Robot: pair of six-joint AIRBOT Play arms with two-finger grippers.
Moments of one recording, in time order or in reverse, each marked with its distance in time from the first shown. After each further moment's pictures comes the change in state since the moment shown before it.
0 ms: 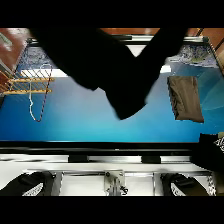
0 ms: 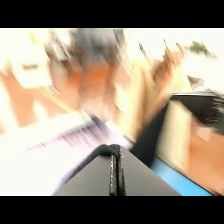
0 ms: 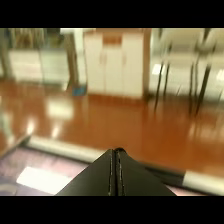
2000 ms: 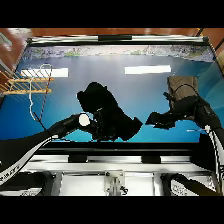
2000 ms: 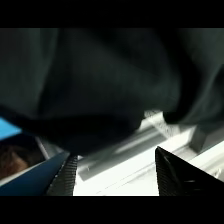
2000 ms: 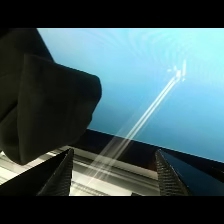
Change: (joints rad) left arm -0.348 -0.507 -1.073 -0.219 0.134 -0.356; right arm -0.241 -0.355 -0.837 0.181 -0.613 0.055
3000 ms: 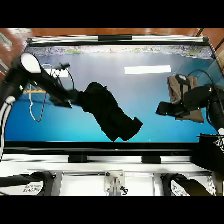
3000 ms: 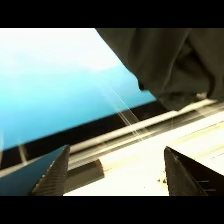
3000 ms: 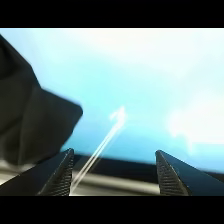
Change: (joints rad) left arm 0.433 0.062 0.509 0.347 -0.759 0.105; right arm 0.029 0.150 0.138 -0.217 -0.032 0.100
